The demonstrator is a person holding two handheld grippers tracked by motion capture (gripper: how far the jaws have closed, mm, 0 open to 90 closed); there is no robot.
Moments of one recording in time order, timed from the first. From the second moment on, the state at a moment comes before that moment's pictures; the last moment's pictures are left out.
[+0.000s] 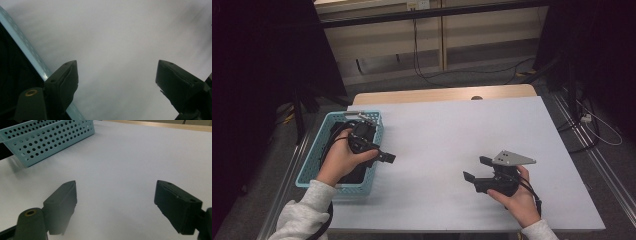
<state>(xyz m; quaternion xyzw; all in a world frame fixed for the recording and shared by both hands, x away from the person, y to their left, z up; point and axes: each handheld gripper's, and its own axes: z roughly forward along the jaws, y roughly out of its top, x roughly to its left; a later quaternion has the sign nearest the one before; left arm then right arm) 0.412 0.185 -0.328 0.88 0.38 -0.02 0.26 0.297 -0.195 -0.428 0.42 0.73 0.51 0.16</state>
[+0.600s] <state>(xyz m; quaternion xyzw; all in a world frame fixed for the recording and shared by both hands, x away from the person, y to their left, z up) 0.399 0.170 -0.348 0.89 0.36 -0.02 0.28 0.294 -0.208 -0.428 0.42 0.74 0.50 0.16</state>
